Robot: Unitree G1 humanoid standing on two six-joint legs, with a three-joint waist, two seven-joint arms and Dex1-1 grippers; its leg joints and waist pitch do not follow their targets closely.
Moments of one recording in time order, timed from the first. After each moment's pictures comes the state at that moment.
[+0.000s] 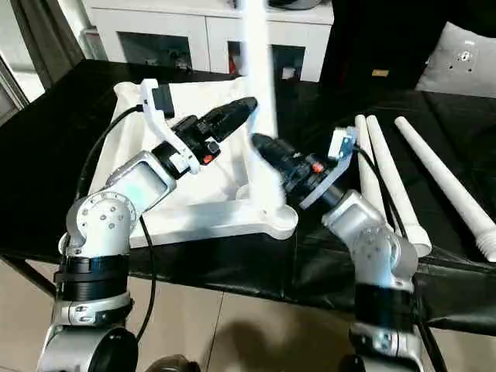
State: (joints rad) left arm -0.64 -0.13 0.19 -0.01 -0.68 0.75 -0.39; right arm -0.43 -0.14 -0.26 0.04 0.76 0.70 0.84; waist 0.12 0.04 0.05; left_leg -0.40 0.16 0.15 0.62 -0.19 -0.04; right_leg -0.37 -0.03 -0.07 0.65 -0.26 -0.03
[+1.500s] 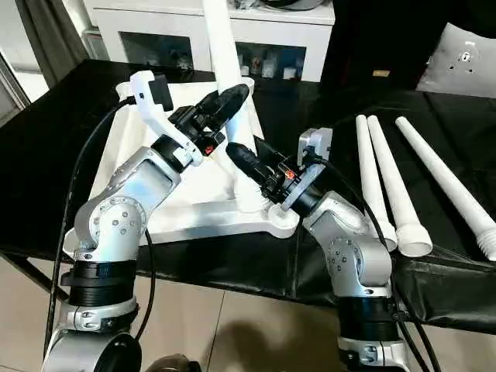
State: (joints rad) left arm -0.62 -0.14 0.11 -0.02 -0.56 0.55 -0.30; right arm -0.39 -0.11 -0.08 0.02 0.52 0.39 0.74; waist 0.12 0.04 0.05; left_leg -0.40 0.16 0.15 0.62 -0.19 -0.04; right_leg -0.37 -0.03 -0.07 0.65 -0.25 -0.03
